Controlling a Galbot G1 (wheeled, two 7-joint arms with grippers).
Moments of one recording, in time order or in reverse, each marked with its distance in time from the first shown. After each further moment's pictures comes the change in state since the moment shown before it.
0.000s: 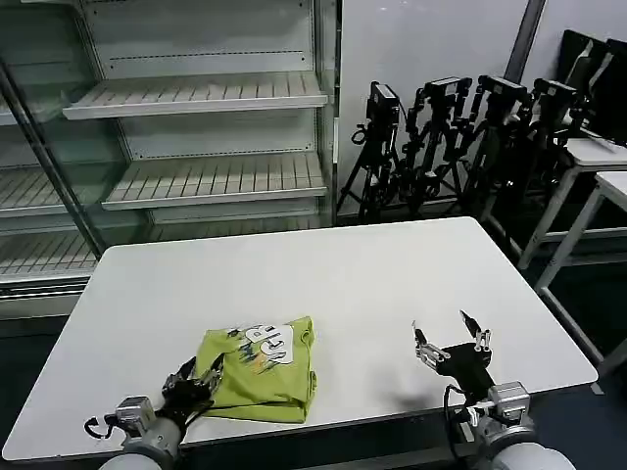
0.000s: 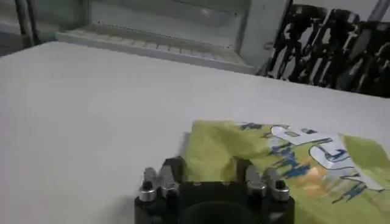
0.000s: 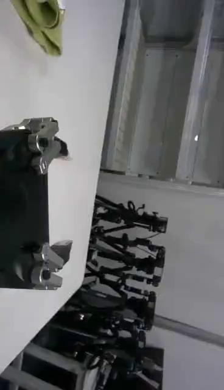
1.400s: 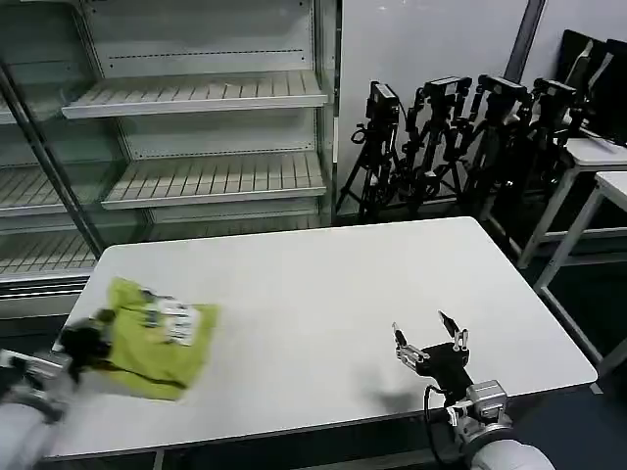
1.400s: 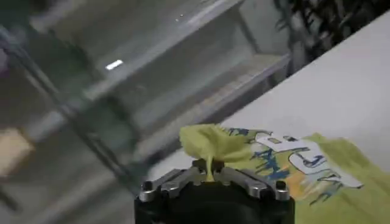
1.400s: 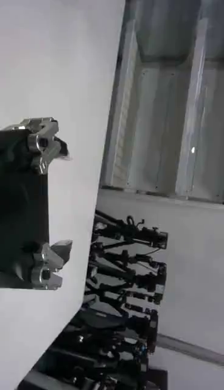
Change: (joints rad) left arm 0.023 0.371 -0.478 0.065 0.500 0.003 0.389; right arm 0.041 0.018 -0.084 -0.025 -0.018 0.008 -0.003
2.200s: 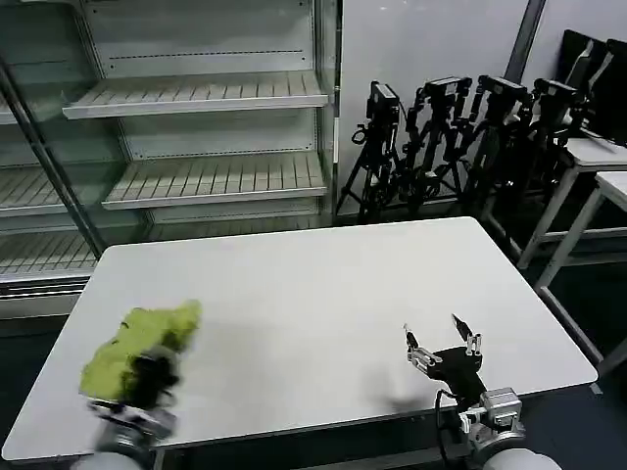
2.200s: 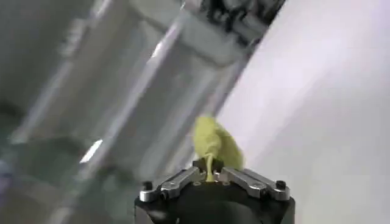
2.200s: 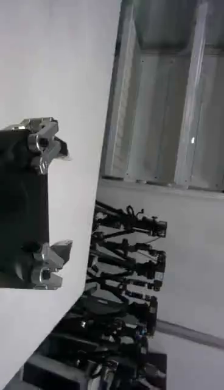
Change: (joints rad) left arm -0.020 -0.280 0.554 -0.110 0.671 -0.058 -0.113; right arm -0.051 0.015 0.064 0.028 -0.007 0.009 -0.001
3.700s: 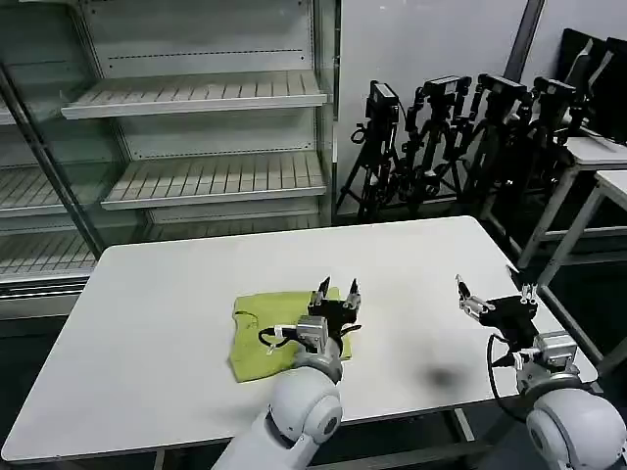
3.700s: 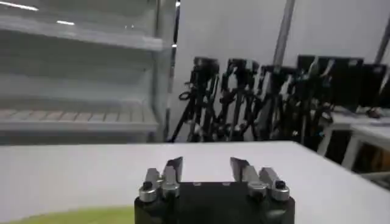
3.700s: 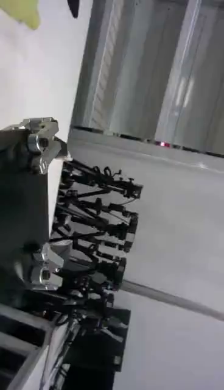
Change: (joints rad) left arm -0.610 -0.425 0.520 0.266 -0.879 0.095 -0.534; right arm 0.202 -0.146 0.163 -0.120 0.112 -0.021 -0.024
